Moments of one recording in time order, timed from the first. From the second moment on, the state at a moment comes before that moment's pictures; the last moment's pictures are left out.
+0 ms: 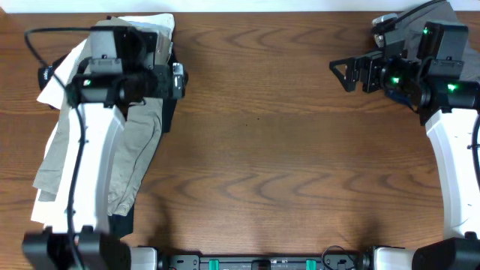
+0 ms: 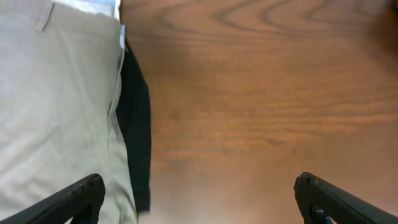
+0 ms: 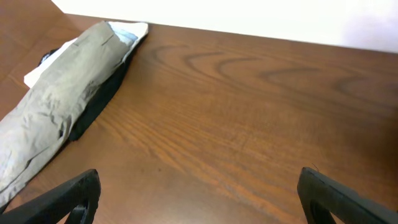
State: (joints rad) left arm 0.00 1.57 1.44 -0.78 0.27 0.02; right arm -0.06 1.50 1.41 -0.64 -0.62 -0.09
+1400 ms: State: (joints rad) left arm 0.01 2.08 1.44 -0.42 -0.17 -0.02; right arm -0.06 1.54 1.40 -0.68 -0.62 -0.10
